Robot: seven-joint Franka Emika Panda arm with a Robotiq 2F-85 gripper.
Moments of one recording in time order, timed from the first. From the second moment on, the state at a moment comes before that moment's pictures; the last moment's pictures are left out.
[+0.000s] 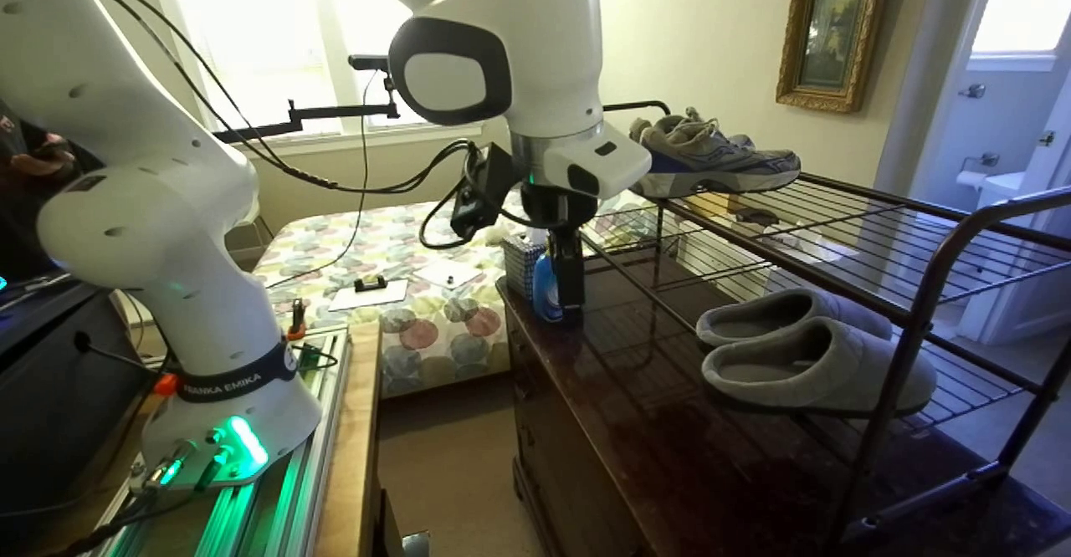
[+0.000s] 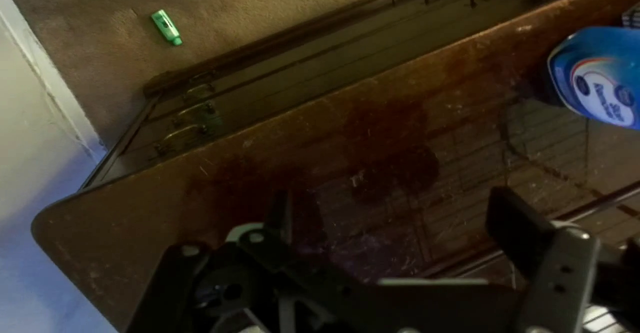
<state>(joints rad) -0.11 -0.29 -0.24 -2.59 0.22 2.36 -0.22</state>
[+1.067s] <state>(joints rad) -0.11 0.00 -0.20 -2.49 0.29 2.71 -0.10</state>
